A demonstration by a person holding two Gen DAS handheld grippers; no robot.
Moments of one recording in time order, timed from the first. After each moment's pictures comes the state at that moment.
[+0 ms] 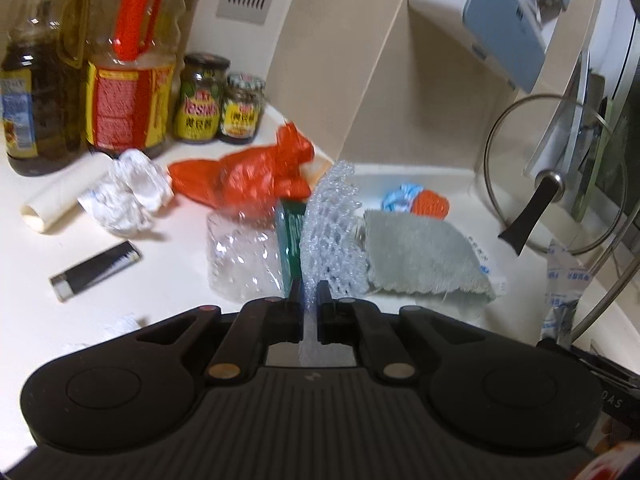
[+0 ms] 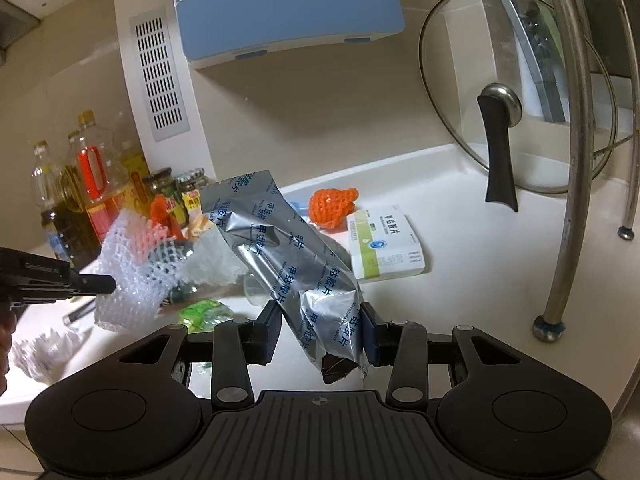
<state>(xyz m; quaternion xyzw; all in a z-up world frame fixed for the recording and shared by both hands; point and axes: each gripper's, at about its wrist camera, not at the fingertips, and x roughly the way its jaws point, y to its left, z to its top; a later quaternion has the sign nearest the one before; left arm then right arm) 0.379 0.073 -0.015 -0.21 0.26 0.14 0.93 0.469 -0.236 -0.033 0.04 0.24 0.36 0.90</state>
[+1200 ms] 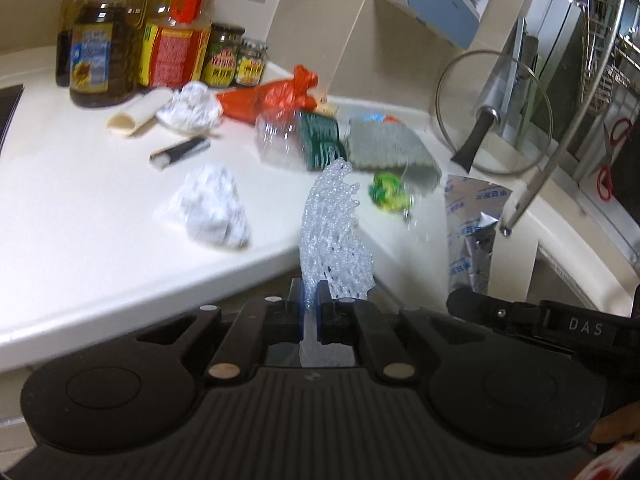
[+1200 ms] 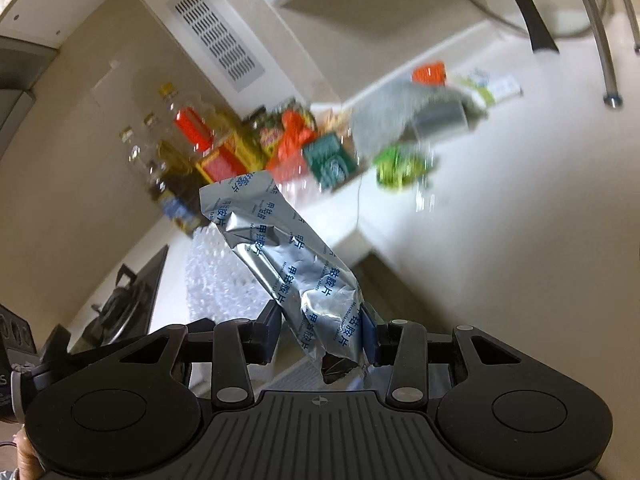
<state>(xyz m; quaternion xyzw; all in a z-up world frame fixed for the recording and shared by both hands) 0.195 0.049 -0.028 -0.20 0.31 0.07 0.93 0.298 -0.191 -0.035 0.17 0.38 0.39 0.82</state>
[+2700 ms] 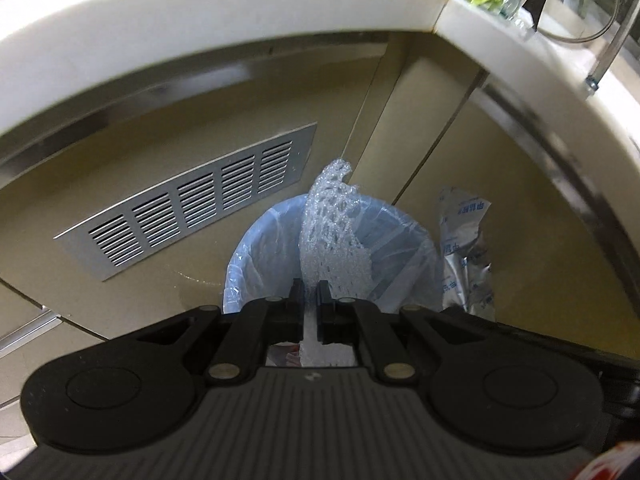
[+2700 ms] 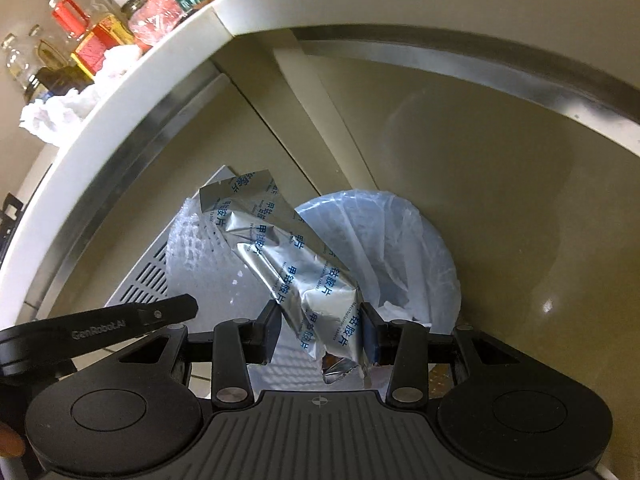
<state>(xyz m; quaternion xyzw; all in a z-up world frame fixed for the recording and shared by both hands) 0.217 0.040 -0.187 -0.17 0.46 0.10 0.87 0.271 -0.169 -0.207 0.13 0.49 0.28 0.81</state>
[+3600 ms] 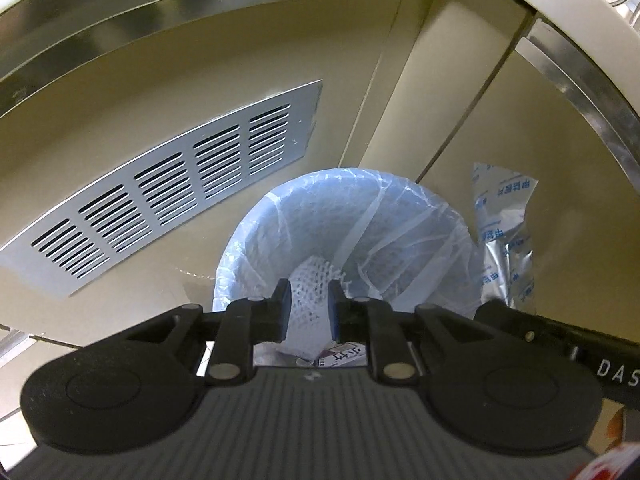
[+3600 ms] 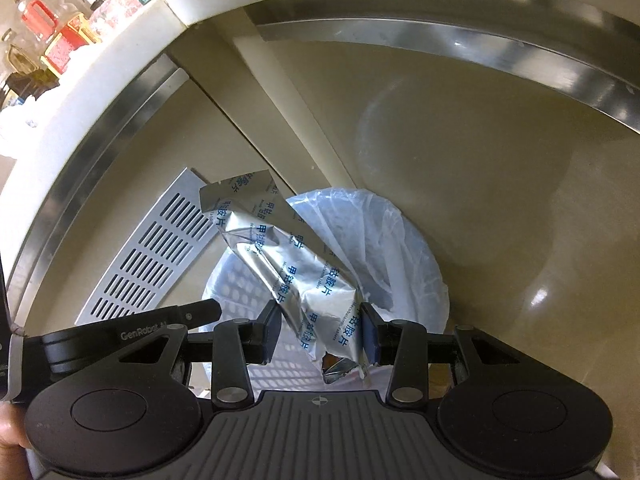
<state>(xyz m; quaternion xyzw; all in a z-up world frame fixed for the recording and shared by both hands) 0.250 0.042 -0.230 -0.15 0.49 0.10 0.85 0.295 -0.169 -0.226 0.13 0.51 0.27 0.81</state>
